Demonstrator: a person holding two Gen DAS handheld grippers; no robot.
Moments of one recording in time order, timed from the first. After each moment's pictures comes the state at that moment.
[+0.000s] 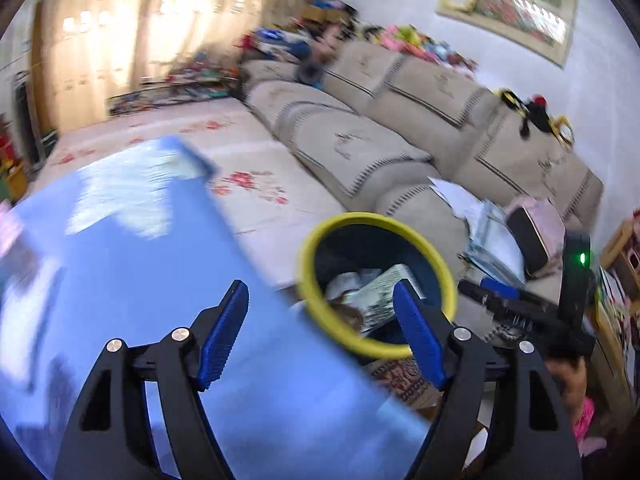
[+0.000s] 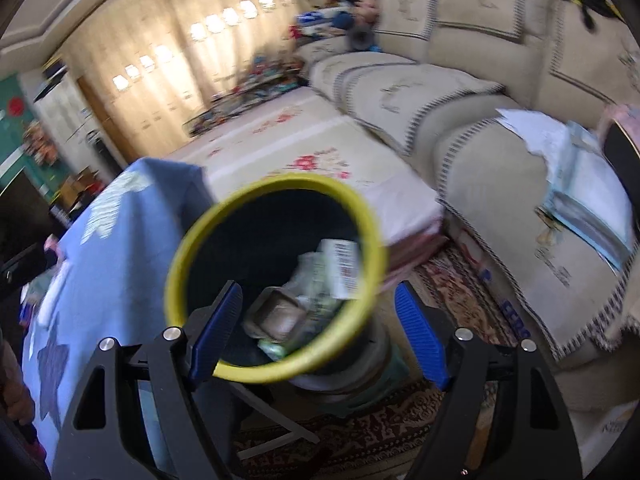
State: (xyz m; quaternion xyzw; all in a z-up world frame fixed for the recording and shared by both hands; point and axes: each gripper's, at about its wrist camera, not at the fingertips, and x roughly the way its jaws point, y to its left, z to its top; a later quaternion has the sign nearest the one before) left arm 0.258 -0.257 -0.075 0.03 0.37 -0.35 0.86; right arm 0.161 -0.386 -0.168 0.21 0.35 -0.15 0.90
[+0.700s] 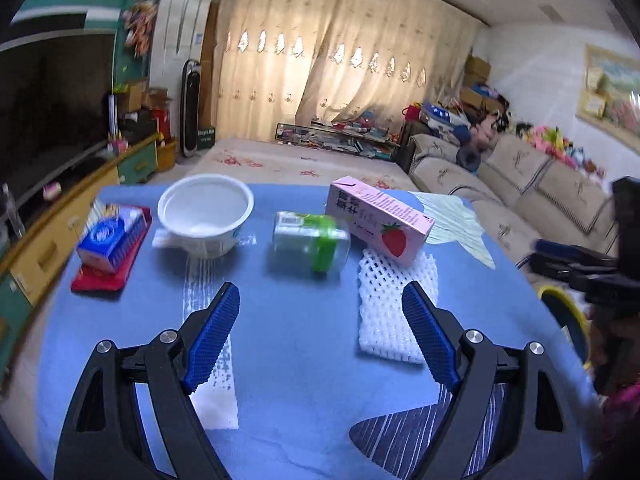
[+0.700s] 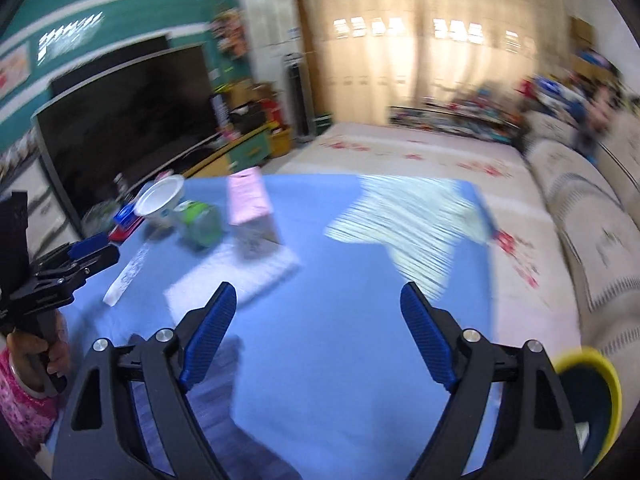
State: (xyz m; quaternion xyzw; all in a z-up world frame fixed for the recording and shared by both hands) left arm 0.305 0.086 -0.104 -0.07 0.30 -0.11 0.94; right arm 0.365 -0.081 -0.102 -0.02 0.34 0.17 0.93
